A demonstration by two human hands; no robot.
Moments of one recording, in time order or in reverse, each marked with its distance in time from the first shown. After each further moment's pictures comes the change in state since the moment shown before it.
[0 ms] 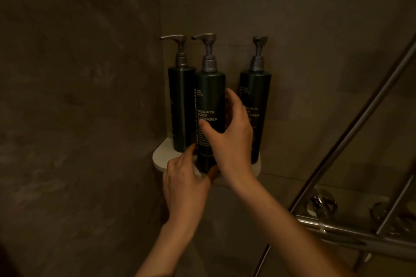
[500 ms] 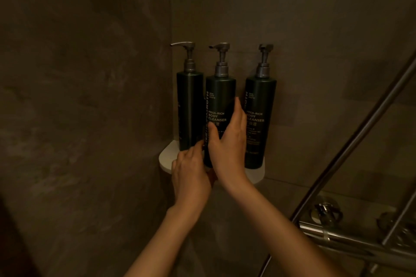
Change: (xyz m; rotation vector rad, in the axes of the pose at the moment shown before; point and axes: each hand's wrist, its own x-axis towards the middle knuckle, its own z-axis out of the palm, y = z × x) left_hand 0.019 0.002 0.004 0.084 -0.044 0.091; right_hand -0.003 0.009 0.019 -0.105 0.032 0.025
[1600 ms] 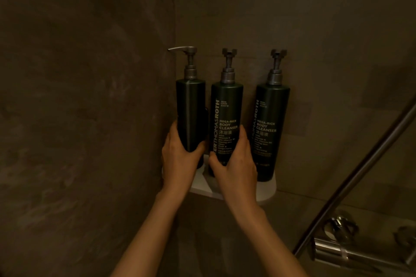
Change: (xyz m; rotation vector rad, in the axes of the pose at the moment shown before) left_hand 0.067 -0.032 -0.010 -0.429 0.191 -0.002; right_hand -0.012 0.036 0.013 -0.258 -0.045 -0.014
